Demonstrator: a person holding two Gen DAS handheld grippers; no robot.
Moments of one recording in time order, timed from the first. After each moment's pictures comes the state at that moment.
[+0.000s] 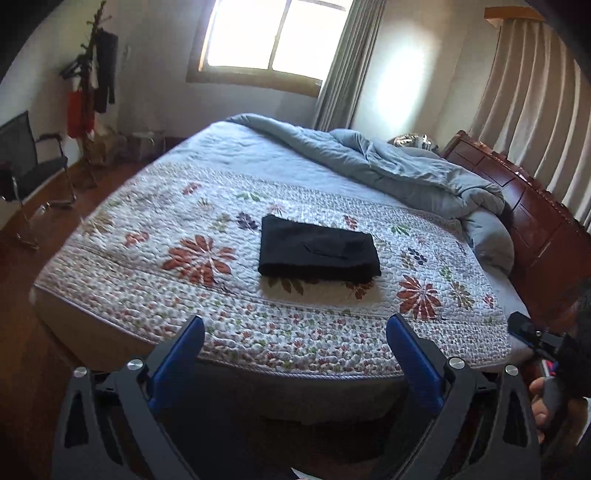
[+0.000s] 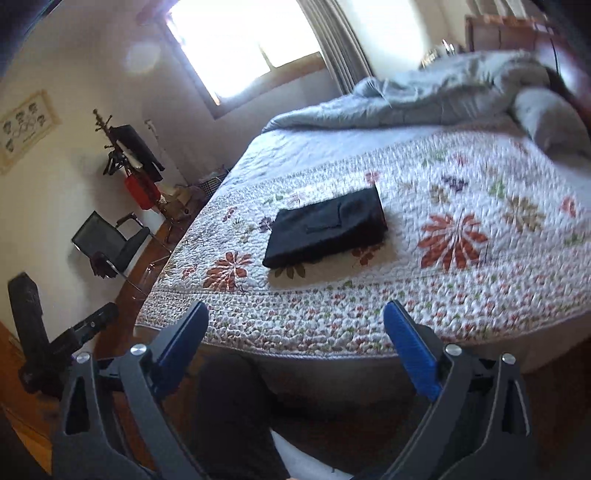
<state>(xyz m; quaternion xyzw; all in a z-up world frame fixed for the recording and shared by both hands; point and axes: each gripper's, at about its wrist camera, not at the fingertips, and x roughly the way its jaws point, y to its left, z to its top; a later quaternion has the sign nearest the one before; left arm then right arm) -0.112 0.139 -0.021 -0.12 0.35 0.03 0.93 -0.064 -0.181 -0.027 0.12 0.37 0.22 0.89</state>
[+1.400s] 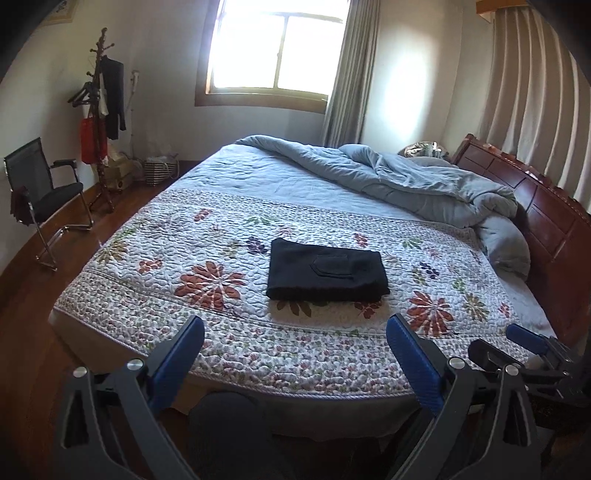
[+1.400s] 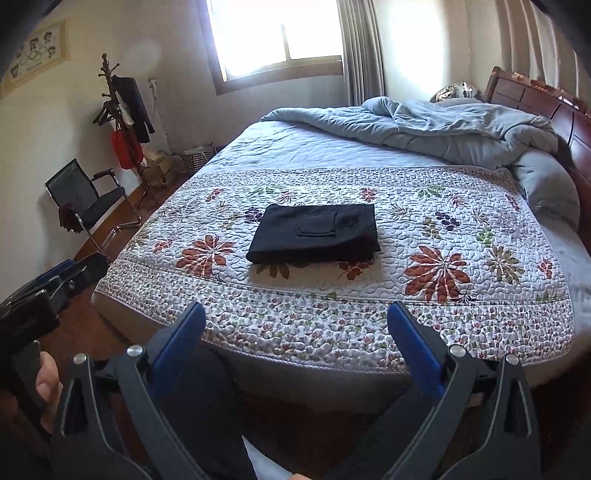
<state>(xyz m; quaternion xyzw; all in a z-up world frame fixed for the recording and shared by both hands) -0.102 0.107 0.000 -0.09 0.32 0.07 0.94 -0.055 -0.122 -0.021 0.00 0.38 0.19 0.91</state>
